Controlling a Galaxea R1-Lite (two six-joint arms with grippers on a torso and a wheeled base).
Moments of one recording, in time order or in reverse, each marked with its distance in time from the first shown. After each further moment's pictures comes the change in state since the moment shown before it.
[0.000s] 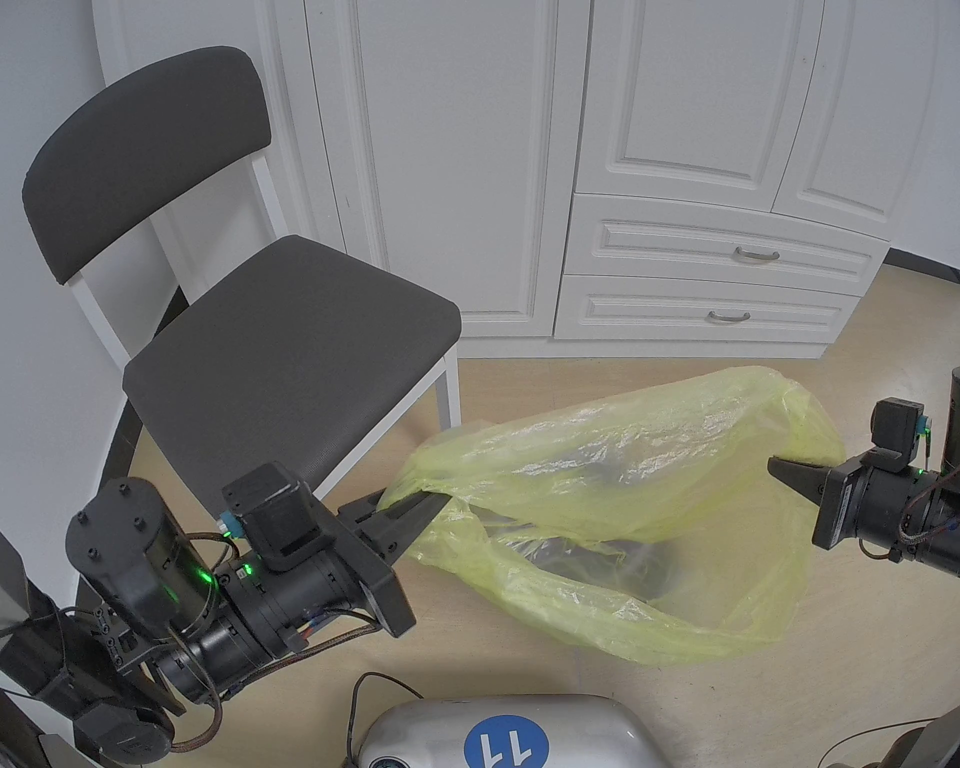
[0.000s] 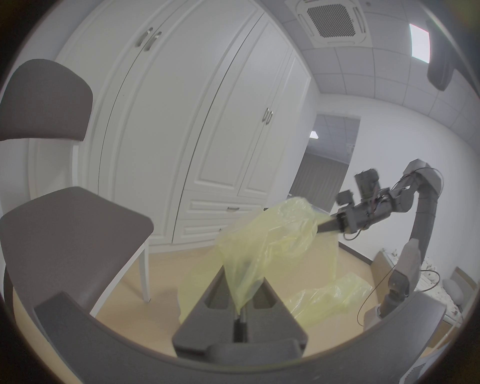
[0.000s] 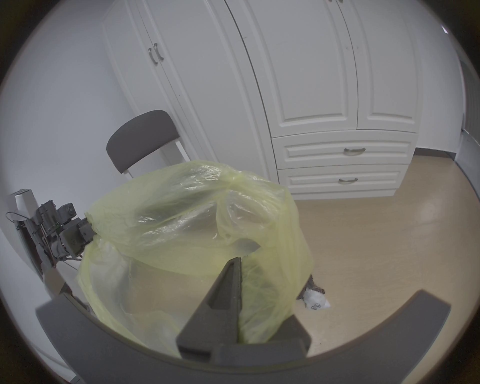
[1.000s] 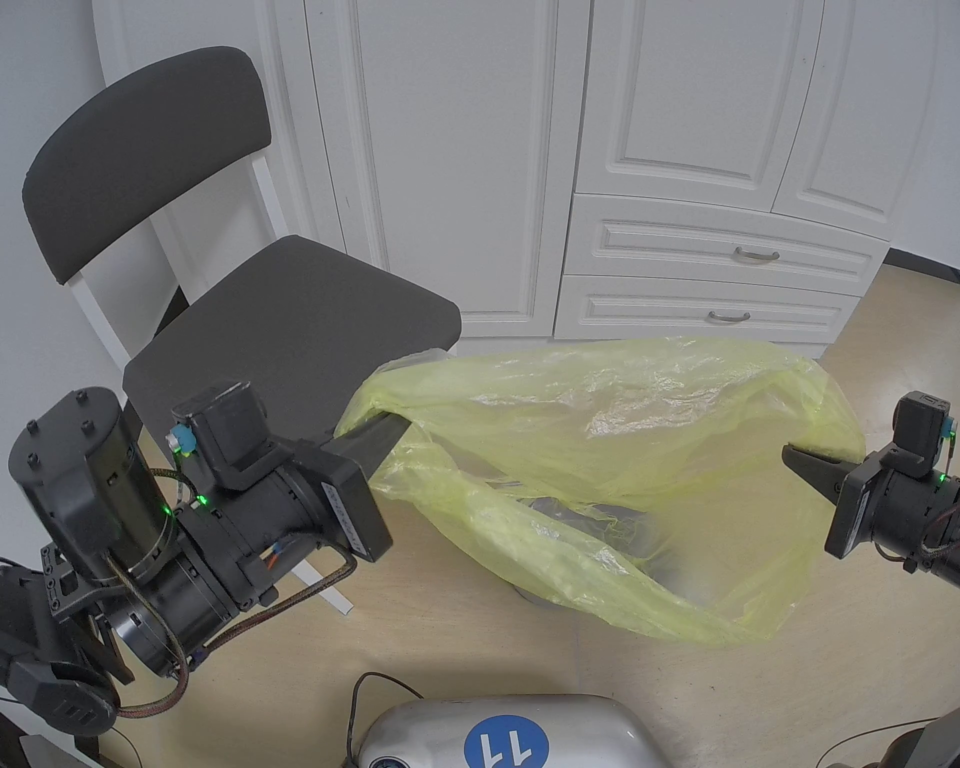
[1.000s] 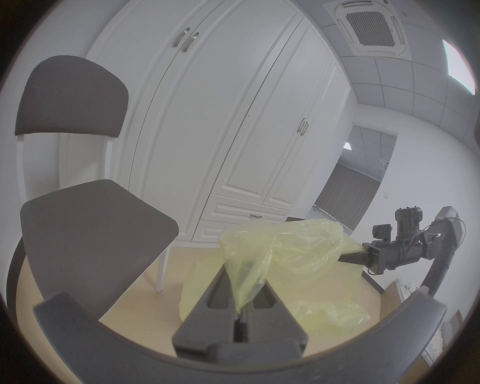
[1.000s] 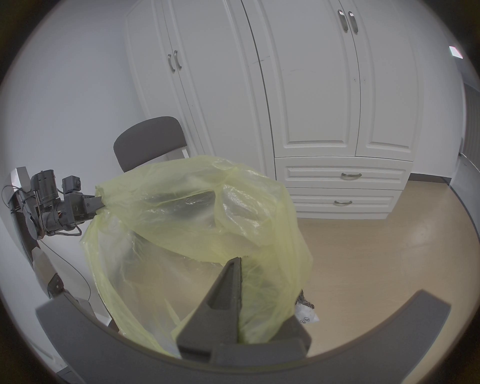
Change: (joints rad) left arm -0.024 -0.187 -0.191 0.413 0.213 -0.145; right arm 0.137 -0.077 -0.003 0.005 -0.171 -0.064
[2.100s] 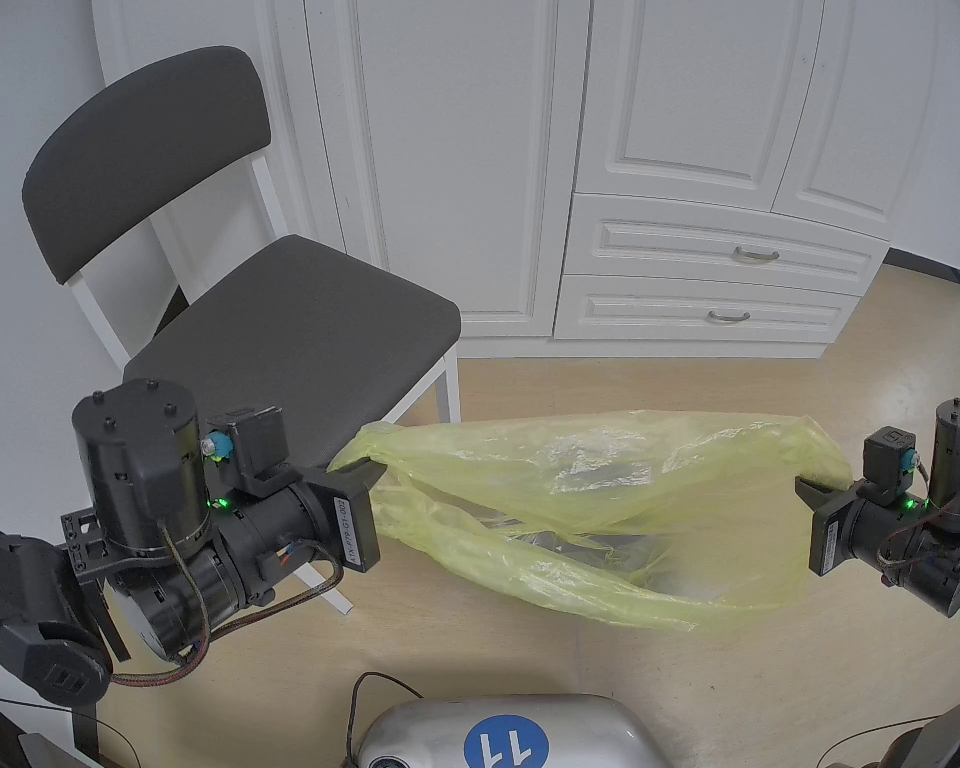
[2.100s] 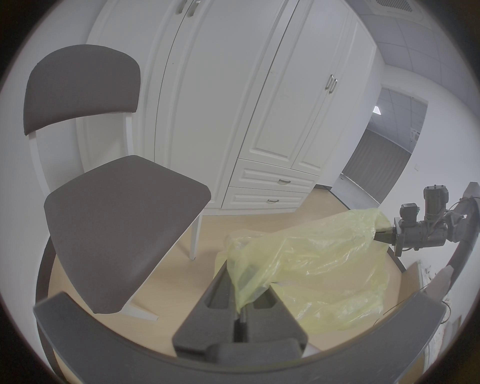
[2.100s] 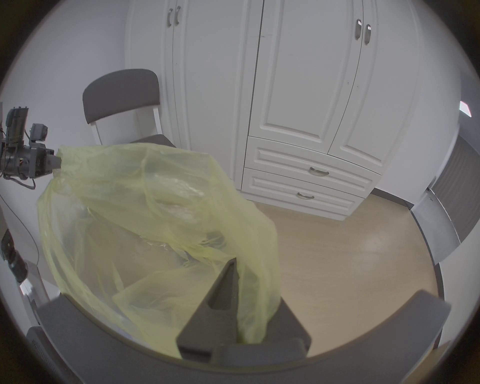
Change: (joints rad) left arm 0.050 0.000 -0.088 0.364 0.071 -0.001; right arm -0.054 0.080 0.061 0.006 -0.204 -0.160
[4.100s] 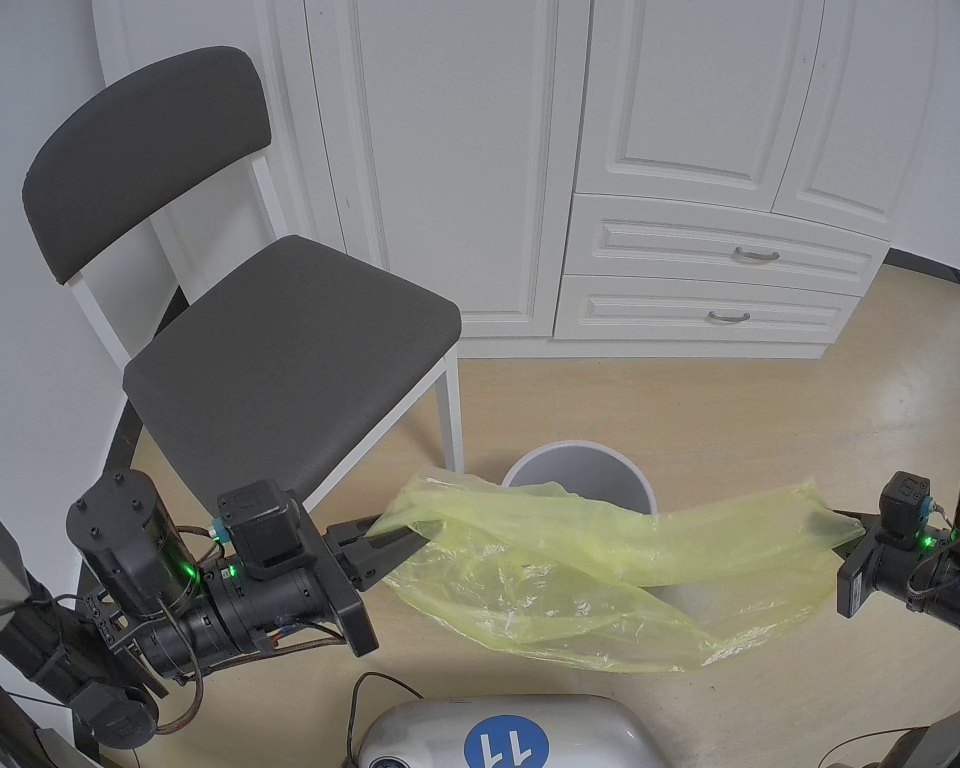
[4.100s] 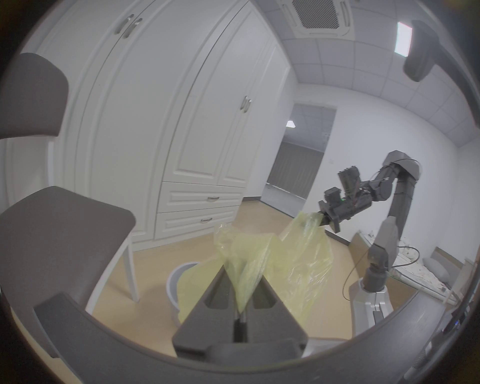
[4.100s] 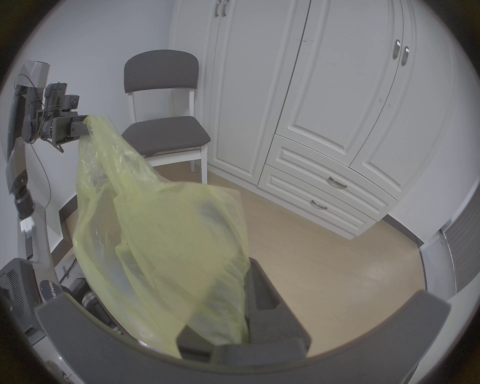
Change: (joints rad) left arm 0.102 0.186 0.320 -0.732 -0.558 0.206; right arm -0.142 -0.109 0.127 -0.006 0.255 -0.274
